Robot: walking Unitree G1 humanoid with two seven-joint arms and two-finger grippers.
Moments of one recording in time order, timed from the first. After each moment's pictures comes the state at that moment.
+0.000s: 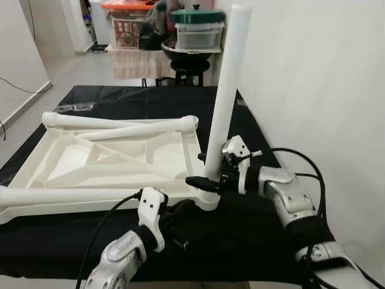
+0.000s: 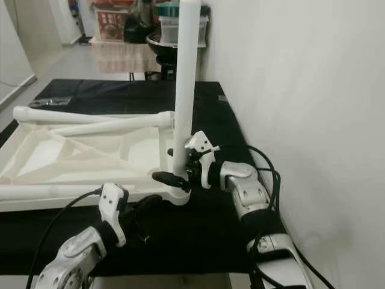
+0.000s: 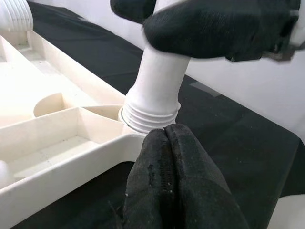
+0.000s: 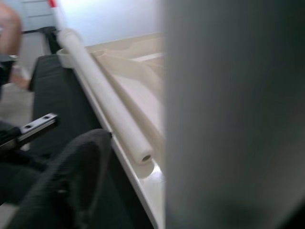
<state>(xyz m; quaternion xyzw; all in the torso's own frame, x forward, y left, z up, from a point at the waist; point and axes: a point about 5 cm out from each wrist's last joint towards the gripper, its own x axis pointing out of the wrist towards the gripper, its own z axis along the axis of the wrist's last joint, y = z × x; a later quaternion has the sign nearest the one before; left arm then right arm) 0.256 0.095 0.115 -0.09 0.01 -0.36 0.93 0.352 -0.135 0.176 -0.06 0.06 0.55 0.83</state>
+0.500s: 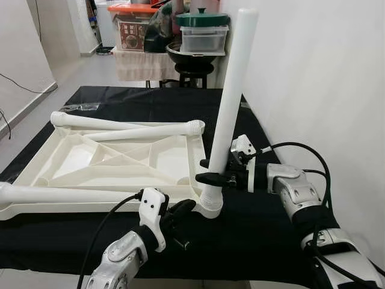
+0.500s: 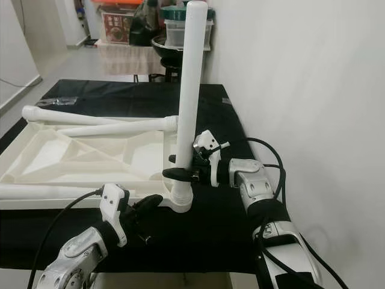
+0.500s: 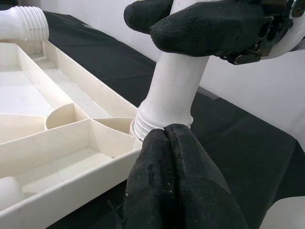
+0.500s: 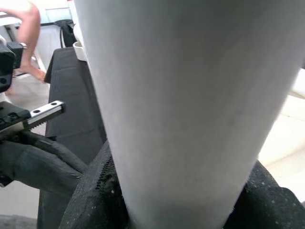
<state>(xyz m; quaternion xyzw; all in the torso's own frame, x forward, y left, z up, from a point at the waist) 0.256 0.094 0.116 -0.09 0.00 -0.36 0.93 0.356 -0.147 0.172 -0.07 0.07 0.56 0.83</state>
